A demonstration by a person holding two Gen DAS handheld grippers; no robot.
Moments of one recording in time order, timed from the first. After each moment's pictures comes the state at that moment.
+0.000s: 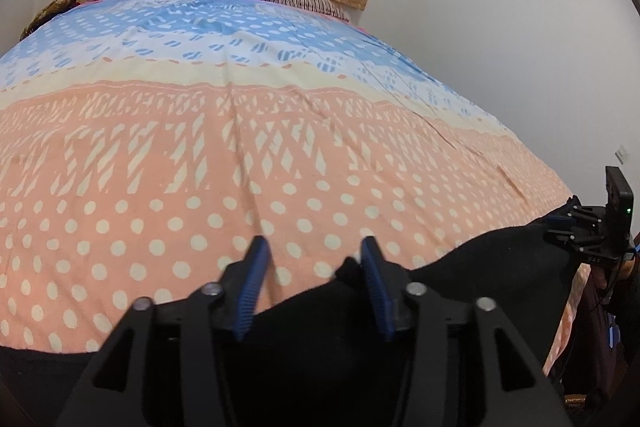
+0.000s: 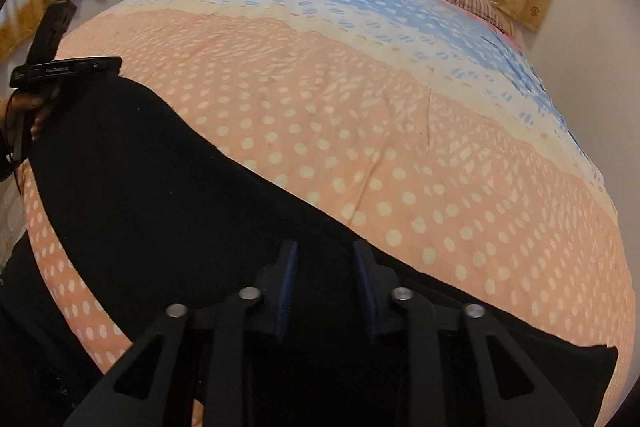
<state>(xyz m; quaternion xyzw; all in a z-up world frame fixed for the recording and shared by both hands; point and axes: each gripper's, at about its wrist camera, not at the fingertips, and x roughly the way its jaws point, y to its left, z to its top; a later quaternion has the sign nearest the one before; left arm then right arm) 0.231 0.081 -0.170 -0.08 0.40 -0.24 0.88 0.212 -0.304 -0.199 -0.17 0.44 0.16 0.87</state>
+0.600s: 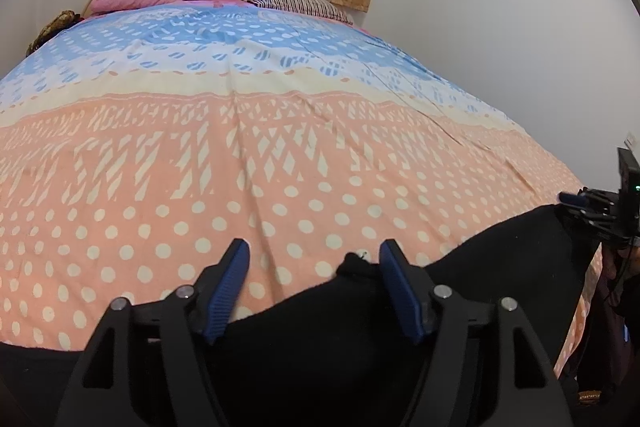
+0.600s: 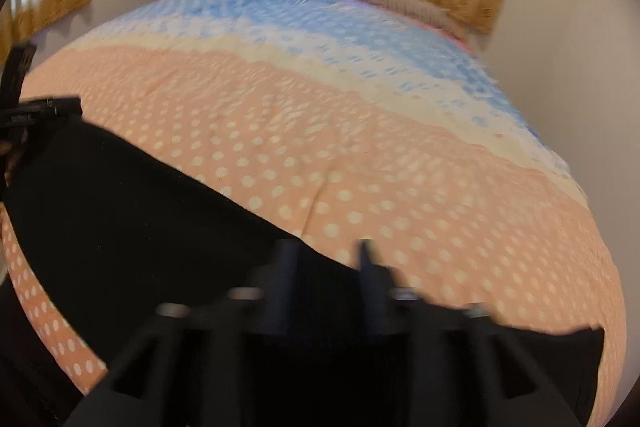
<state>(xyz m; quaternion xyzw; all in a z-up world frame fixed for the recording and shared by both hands) 0.223 0.080 -0.167 -0.05 0.38 -0.23 0.89 0.207 -0.319 -0.179 -0.13 0.39 0.09 0.91</state>
